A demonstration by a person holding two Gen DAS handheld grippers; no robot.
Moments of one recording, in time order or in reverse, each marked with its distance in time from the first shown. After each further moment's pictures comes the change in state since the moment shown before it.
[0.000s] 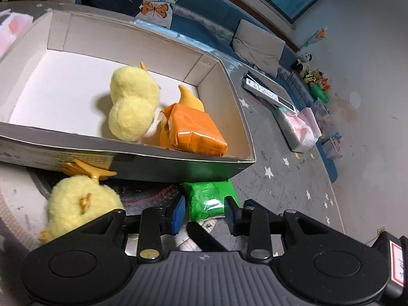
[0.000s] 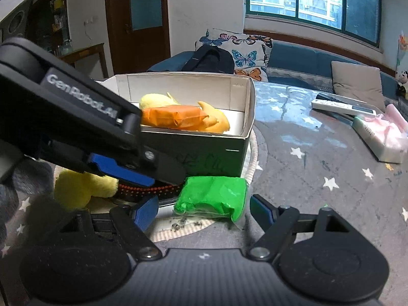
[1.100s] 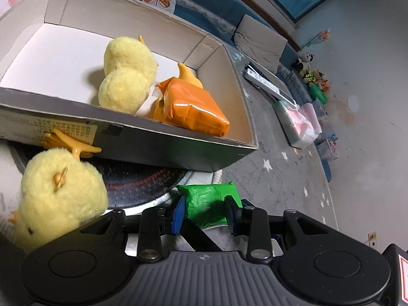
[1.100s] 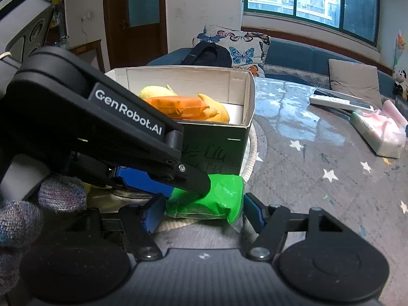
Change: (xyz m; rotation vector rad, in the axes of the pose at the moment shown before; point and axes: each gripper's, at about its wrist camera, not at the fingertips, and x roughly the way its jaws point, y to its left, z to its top) left arm 0.011 0.003 -0.013 -0.055 0.028 -0.029; right arm -0.005 0.004 -0.006 -0.003 0.010 -0.019
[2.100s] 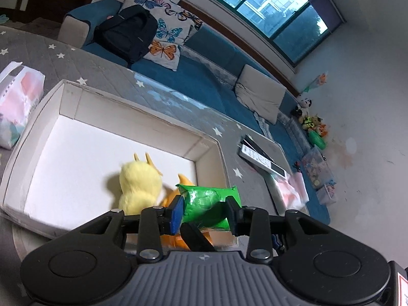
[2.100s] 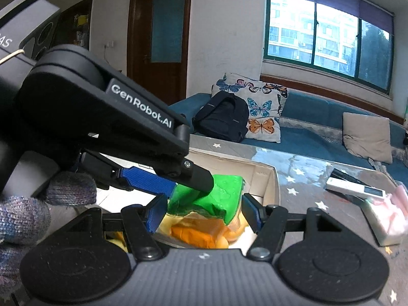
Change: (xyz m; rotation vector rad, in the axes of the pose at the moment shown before) left arm -0.062 -0.006 0.080 -0.017 -0.218 0.023; right arm 0.002 0.025 0.096 -0.106 -0.193 0.043
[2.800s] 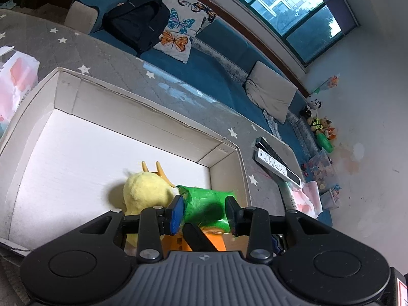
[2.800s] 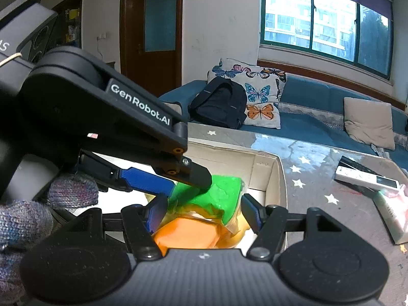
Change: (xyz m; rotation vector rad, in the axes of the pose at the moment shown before) left arm 0.038 0.023 0.015 -0.063 0.030 0.011; right arm 0.045 -0.016 -0.003 0.035 0.052 -0.002
